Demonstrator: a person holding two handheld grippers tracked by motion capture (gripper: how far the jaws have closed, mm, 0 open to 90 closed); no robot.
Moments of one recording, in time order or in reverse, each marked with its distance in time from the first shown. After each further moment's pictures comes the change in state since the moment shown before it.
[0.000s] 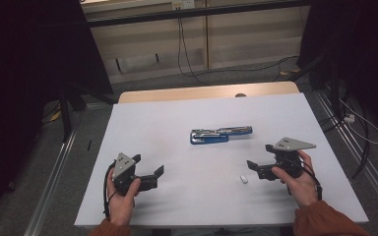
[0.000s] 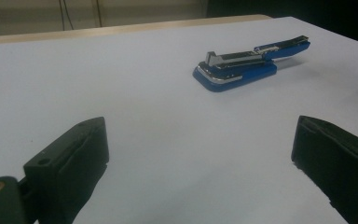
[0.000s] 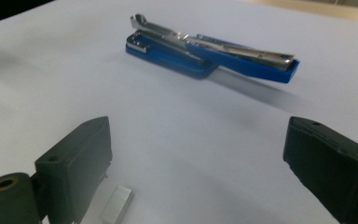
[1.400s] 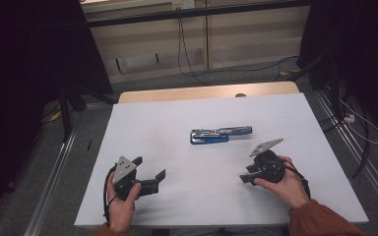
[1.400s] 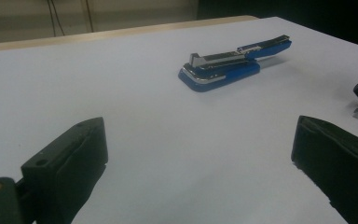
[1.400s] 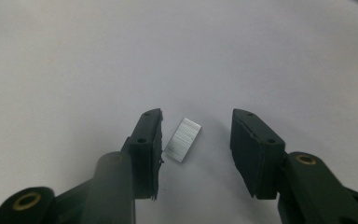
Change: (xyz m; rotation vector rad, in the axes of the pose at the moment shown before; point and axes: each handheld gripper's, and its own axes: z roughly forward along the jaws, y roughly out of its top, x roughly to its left) left arm -0.012 0.000 -0.008 -0.005 -0.036 0.022; right arm 0.026 0.009 0.025 0.424 0.152 -0.088
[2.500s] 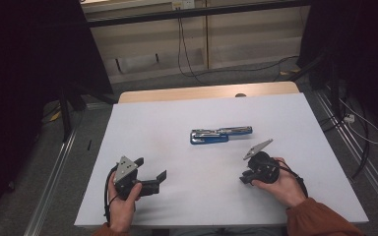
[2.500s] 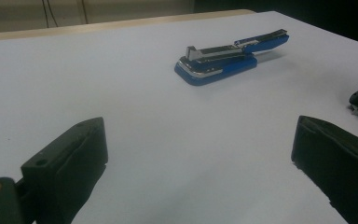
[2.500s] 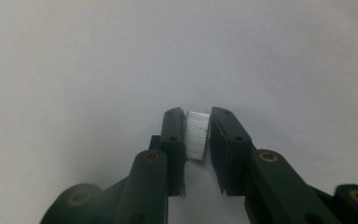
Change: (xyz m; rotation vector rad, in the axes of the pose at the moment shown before) left arm 0.000 -0.001 0.002 0.018 -0.004 -0.002; right arm 0.006 0.006 0.010 0.101 -0.002 -0.064
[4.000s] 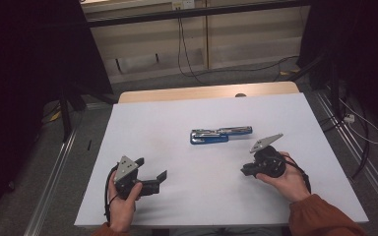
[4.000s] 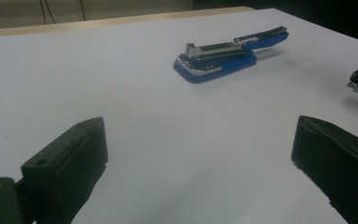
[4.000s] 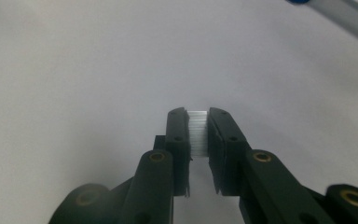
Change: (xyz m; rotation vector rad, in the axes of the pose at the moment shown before) left arm 0.001 0.000 0.002 0.008 -0.009 -0.003; right arm -0.015 0.002 -0.015 -0.127 0.019 -0.004
